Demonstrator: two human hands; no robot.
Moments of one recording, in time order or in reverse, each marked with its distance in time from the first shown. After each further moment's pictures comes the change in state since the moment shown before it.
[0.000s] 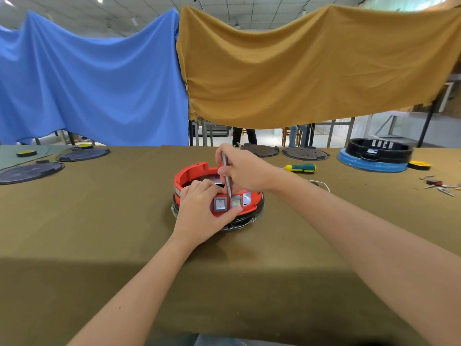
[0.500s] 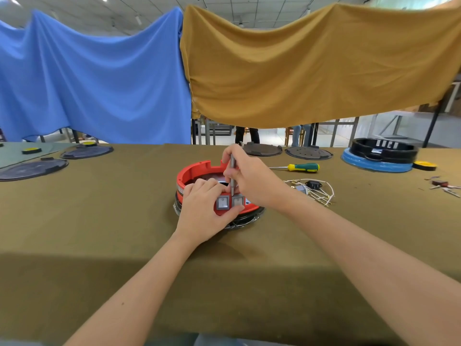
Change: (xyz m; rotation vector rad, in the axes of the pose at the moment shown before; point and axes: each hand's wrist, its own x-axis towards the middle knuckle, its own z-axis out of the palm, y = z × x) left_hand -0.001 0.000 0.003 0.053 0.011 0.035; right_hand -0.020 0.013 0.018 -0.079 0.204 -0.171
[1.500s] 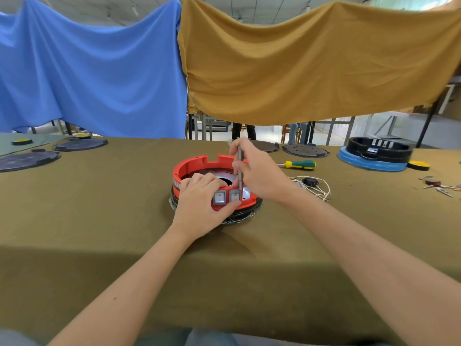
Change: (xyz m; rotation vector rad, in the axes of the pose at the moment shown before) left_hand 0.000 0.000 -0.001 0.002 -0.019 0.013; right_hand -0.001 0.009 -0.006 0.061 0.063 0.079
